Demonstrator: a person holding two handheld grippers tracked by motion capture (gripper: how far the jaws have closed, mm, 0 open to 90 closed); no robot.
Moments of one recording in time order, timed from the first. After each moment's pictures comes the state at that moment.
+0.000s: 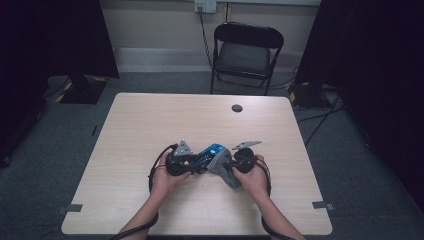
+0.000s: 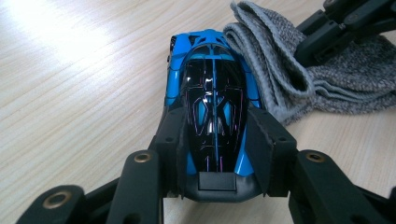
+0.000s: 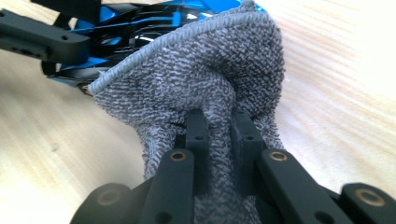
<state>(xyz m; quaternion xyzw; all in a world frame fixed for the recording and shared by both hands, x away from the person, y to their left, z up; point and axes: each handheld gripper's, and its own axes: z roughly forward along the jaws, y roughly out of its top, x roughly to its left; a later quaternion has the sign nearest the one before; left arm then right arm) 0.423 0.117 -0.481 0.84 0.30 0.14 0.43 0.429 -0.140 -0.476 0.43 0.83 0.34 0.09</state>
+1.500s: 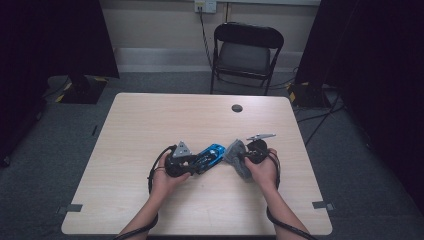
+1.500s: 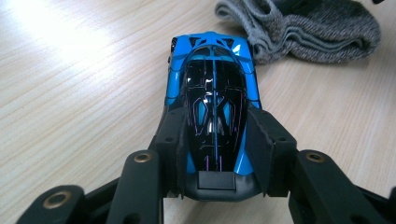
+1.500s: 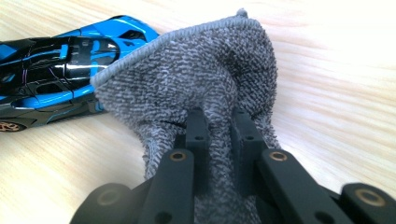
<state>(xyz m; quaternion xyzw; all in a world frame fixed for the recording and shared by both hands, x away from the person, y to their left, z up) 0.420 0.119 -0.482 0.84 0.30 0.14 0.44 0.453 -0.180 -0.471 0.49 0.79 0.33 0.13</state>
